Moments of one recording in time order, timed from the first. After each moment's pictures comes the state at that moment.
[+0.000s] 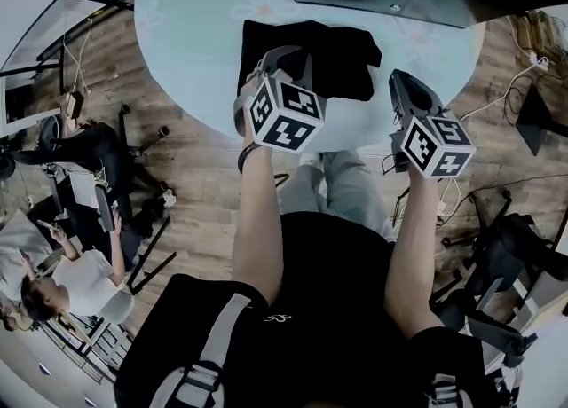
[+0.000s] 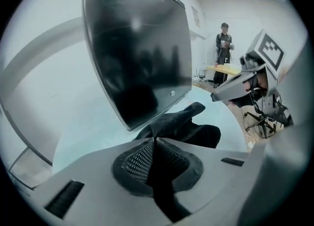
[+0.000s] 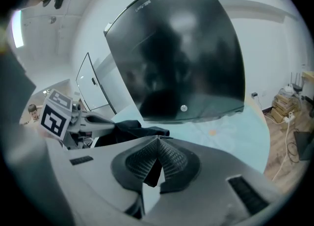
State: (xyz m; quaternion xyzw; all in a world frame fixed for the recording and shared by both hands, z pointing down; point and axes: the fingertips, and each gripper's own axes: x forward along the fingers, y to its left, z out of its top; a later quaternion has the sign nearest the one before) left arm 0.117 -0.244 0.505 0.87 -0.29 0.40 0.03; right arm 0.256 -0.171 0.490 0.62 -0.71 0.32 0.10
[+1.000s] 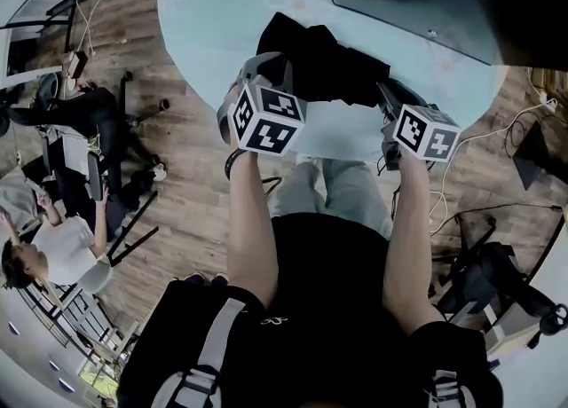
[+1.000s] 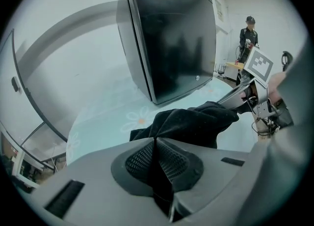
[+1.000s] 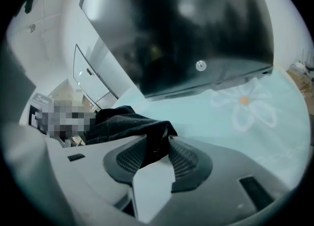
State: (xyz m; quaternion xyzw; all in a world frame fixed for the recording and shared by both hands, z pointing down) left arm 0.024 -0.266 0.524 0.82 -0.38 0.43 0.09; right arm 0.207 -0.206 0.567 0.54 -0.70 0.44 0.15
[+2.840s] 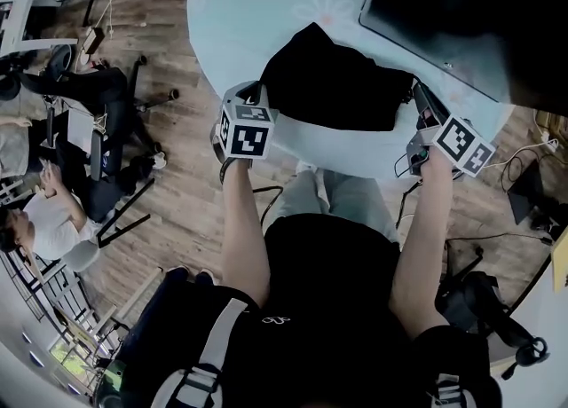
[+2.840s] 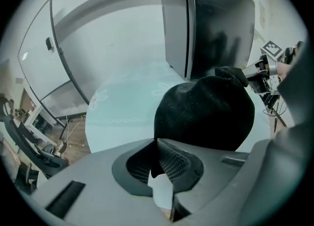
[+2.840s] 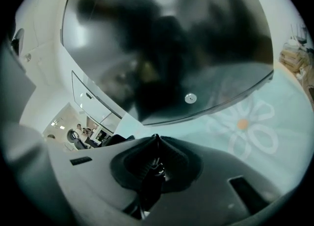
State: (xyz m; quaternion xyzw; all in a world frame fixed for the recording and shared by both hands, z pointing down) left arm -0.085 -0.242 0.569 0.73 -0.49 0.42 0.22; right arm 0.244 -0.252 0.525 0.54 -0.69 0.47 0.05
